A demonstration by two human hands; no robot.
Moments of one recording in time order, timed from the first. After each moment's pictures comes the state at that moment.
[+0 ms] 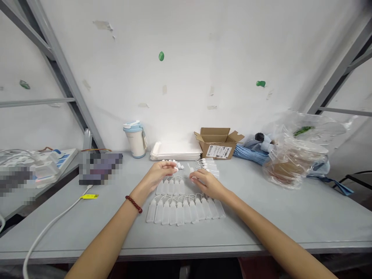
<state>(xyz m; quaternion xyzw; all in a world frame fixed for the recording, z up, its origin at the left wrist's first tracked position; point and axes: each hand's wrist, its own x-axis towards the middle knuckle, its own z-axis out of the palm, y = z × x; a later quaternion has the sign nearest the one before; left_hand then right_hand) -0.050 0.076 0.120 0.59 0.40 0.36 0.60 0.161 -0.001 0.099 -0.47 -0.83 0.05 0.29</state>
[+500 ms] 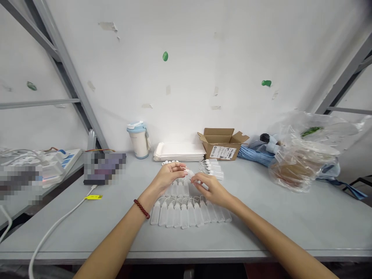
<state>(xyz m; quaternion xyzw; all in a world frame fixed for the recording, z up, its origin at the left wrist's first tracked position) -0.036 0.063 0.120 0.58 0.31 0.38 0.65 0.146 -0.013 0.106 -0.42 -0.82 0.12 0.36</state>
